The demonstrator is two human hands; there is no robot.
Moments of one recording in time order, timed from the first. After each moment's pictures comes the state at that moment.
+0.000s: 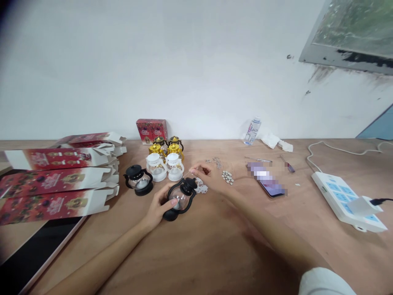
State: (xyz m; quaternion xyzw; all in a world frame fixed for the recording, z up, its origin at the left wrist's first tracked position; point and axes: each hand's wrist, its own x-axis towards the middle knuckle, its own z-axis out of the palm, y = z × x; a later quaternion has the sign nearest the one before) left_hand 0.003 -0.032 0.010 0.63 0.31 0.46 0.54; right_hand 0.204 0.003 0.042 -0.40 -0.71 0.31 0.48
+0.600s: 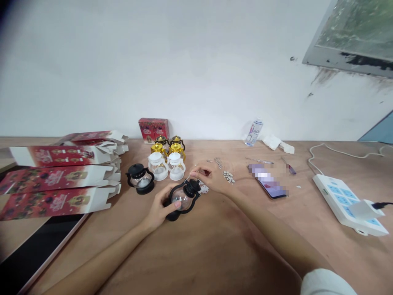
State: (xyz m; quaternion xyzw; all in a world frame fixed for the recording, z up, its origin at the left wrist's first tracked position) left_hand 0.003 -0.036 0.009 0.67 0.30 0.46 0.50; right_hand 0.207 0.001 0.049 -0.39 -0.76 0.28 0.44
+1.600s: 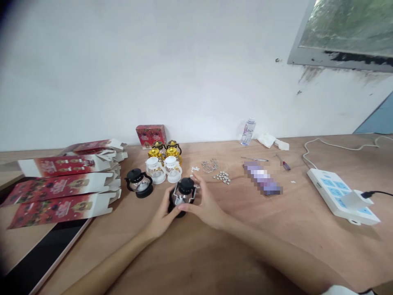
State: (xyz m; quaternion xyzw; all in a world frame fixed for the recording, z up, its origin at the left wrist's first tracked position) left_hand 0.009 -0.050 -0.001 0.72 0.33 0.42 0.43; right_hand 0.182 -0.080 0.032 -0.43 -0.65 0.36 0.51
